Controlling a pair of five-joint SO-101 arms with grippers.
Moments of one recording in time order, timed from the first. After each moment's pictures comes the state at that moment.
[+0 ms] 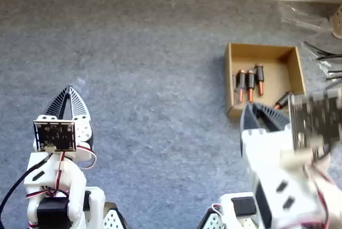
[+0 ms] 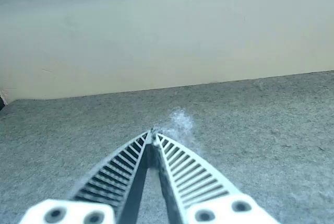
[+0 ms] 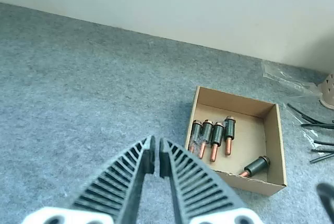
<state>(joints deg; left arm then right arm) -8.8 -104.5 69.1 52.0 -4.9 -11.4 -58.7 -7.5 100.1 9.6</state>
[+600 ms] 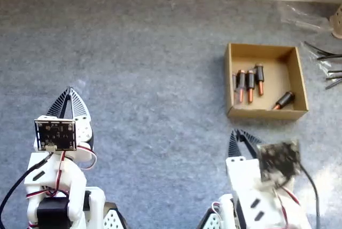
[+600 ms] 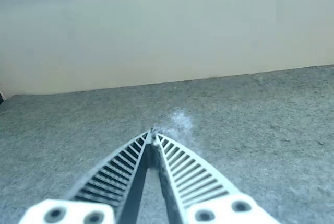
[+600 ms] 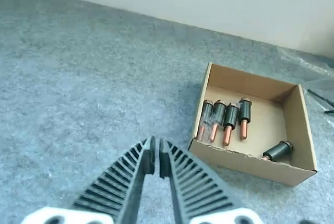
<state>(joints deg) -8.8 -104.5 69.1 53.2 -5.0 -12.0 -94.8 42.9 85.3 10.7</state>
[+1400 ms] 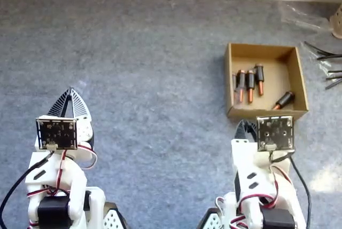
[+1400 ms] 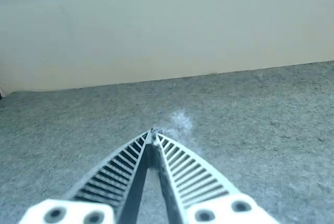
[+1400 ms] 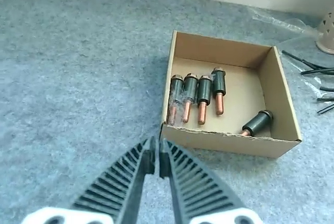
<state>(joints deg) -8.8 -104.5 69.8 53.2 -5.0 -1.8 -95.6 57.8 74.7 11.6</state>
